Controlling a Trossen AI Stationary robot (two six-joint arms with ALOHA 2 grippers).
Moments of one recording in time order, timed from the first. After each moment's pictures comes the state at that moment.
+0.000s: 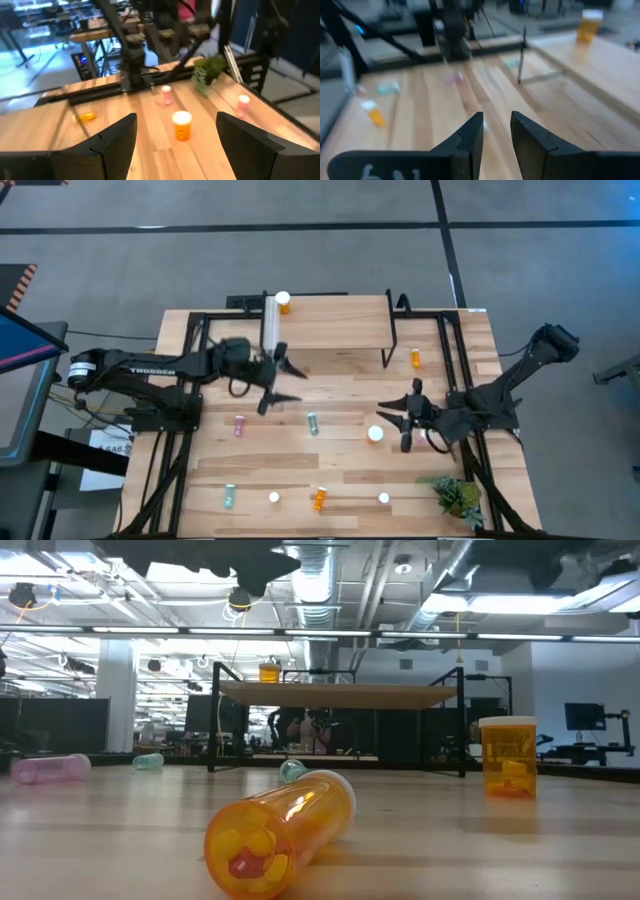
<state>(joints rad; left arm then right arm) 0.11 1.17 0.74 0.22 0.34 0.21 0.63 0.99 0.60 0.06 0.87 0.34</state>
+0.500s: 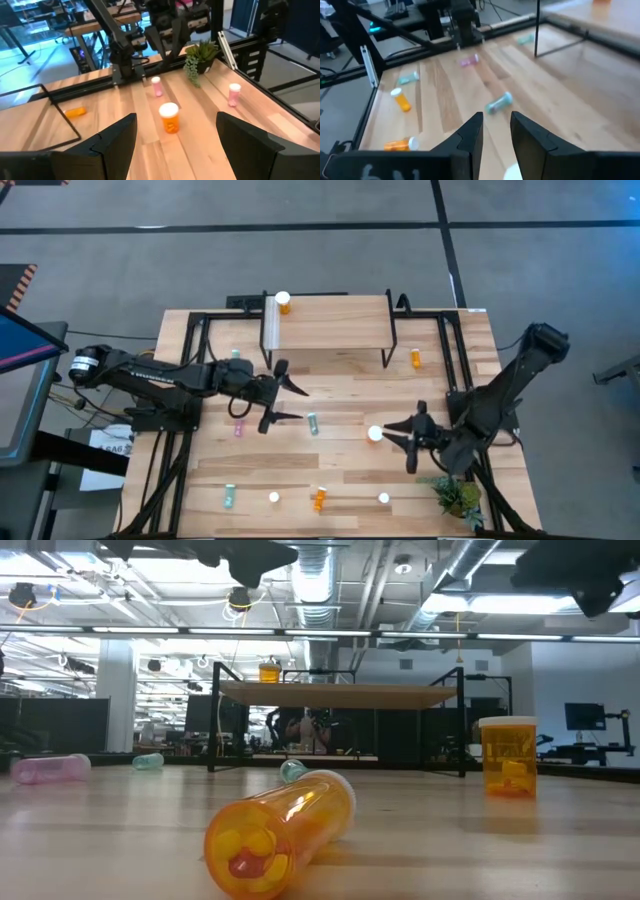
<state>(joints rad) -0.05 1.18 0.74 0.18 0.16 0.21 0.82 1.14 0.60 -0.05 0.99 0.76</state>
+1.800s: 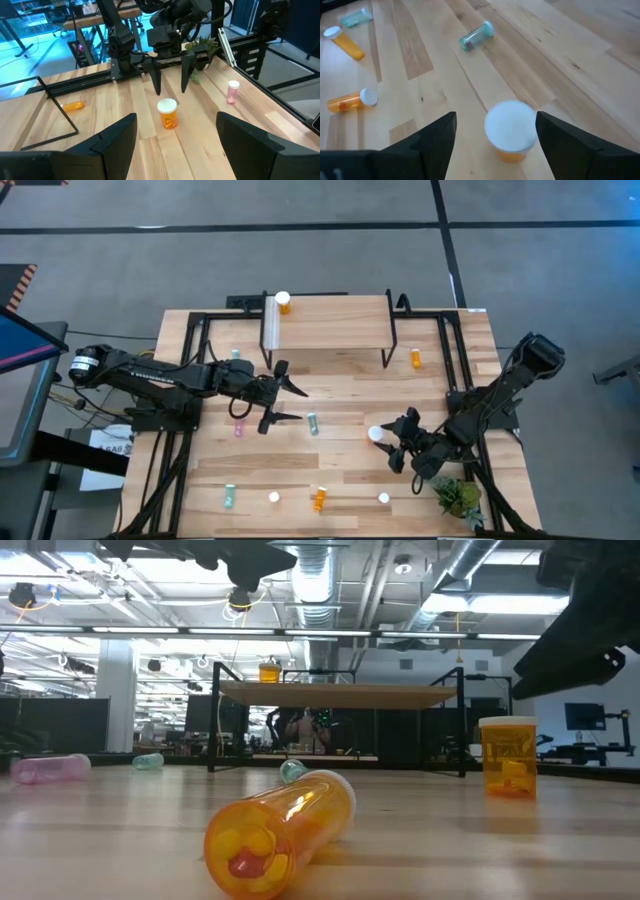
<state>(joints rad) -0.06 1.18 0.74 0.16 0.15 0.19 0.72 1.34 0.60 -0.17 0.78 1.01</state>
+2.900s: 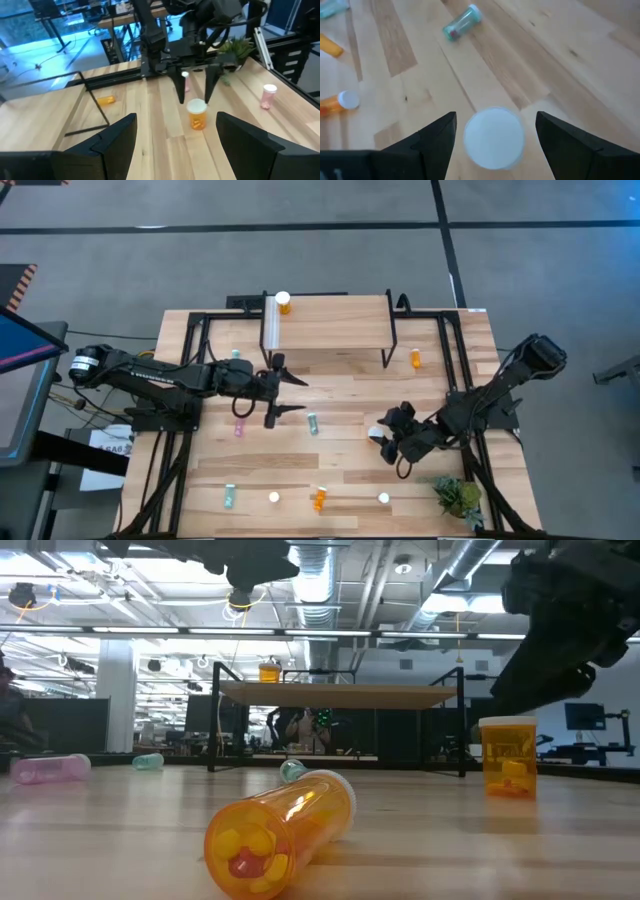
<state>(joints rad) -0.06 1.18 0.74 0.18 -0.01 0.18 0.57 1.34 0.60 -0.17 0.60 0.97</state>
